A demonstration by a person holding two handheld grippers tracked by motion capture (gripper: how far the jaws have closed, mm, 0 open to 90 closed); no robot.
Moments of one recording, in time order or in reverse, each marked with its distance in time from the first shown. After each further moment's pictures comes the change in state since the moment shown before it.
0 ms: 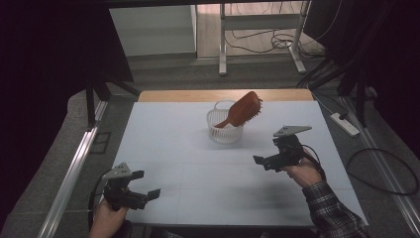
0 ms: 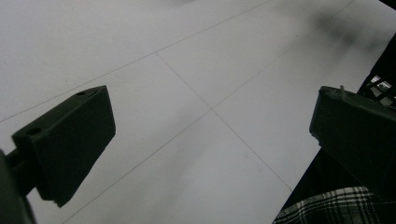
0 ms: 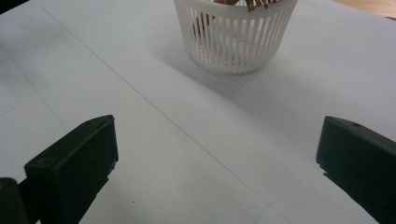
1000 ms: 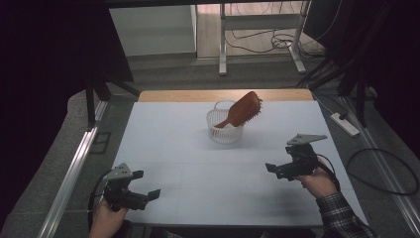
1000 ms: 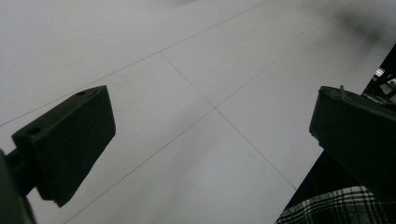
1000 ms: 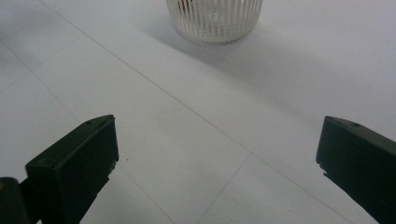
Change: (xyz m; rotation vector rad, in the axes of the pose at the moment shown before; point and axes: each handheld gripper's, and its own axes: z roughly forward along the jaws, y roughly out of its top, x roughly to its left) left arm -0.003 0.000 -0.001 0.004 0.026 0.014; right arm -0.007 -0.028 -0.026 0.017 -0.032 0.035
